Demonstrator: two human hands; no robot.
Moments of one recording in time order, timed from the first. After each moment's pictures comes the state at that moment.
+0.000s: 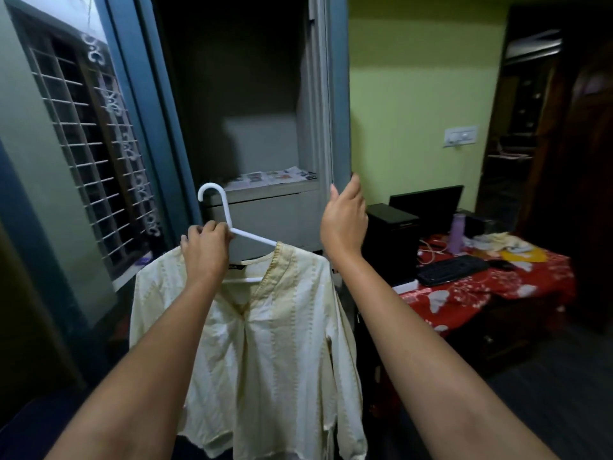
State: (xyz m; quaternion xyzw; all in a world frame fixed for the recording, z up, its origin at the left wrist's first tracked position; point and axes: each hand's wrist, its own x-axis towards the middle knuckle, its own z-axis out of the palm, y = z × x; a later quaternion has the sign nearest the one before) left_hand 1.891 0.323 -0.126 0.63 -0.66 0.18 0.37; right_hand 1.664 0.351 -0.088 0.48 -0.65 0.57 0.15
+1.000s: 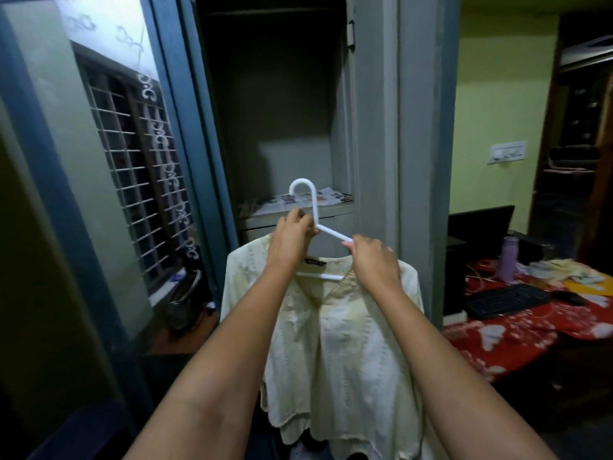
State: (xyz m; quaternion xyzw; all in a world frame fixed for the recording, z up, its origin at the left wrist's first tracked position) left_hand 1.829 0.268 -0.073 0.51 -0.76 0.14 0.38; right_hand 1.667 0.314 -0.099 0.66 -0.68 0.30 0.11
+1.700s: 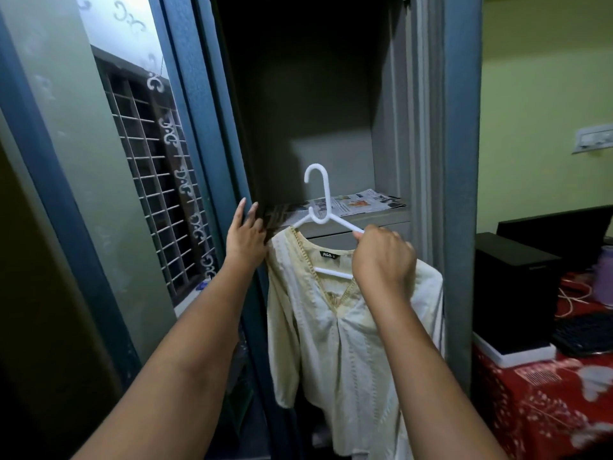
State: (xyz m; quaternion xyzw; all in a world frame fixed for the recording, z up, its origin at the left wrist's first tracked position) left_hand 1.969 0.118 -0.060 0.64 -0.60 0.47 -0.12; right_hand 1.742 0.212 -0.074 0.58 -0.71 0.38 0.13
